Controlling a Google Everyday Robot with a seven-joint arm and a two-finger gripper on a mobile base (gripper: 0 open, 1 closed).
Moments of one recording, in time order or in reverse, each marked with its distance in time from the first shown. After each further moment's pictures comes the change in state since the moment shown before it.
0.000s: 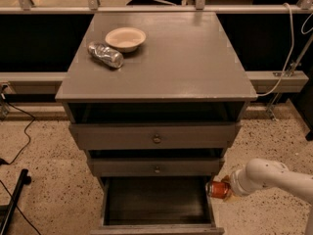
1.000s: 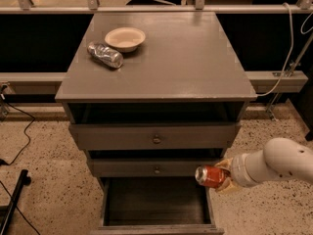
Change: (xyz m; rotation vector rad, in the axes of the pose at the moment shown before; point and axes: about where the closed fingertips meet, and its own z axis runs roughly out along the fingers) arm -0.133 0.003 -0.181 0.067 -0.200 -0.001
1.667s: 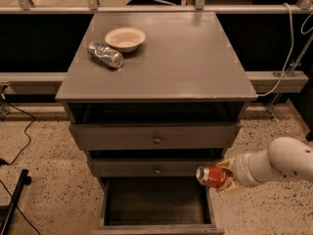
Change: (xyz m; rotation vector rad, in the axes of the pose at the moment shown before) arm -0.005 -0.001 -0.008 0.006 -0.026 -0.005
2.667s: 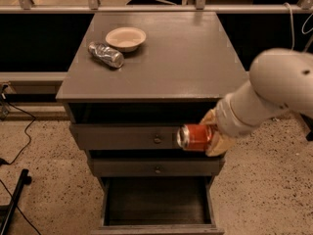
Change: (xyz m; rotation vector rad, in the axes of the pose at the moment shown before) arm -0.162 -0.065 -0.139 -0.049 0.132 -0.195
